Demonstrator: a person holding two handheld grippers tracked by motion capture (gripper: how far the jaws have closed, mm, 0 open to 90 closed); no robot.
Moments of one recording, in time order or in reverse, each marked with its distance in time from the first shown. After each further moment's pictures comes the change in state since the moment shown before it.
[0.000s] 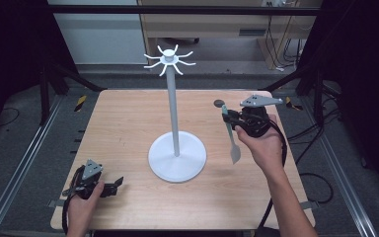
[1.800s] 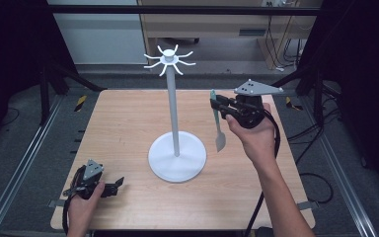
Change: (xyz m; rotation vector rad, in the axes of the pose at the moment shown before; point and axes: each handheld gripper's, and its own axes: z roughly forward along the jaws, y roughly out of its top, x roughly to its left) left arm -0.002 0.001 0.000 0.002 0.004 0.010; right arm 0.029 0.046 -0.015 -0.164 0.065 -0.007
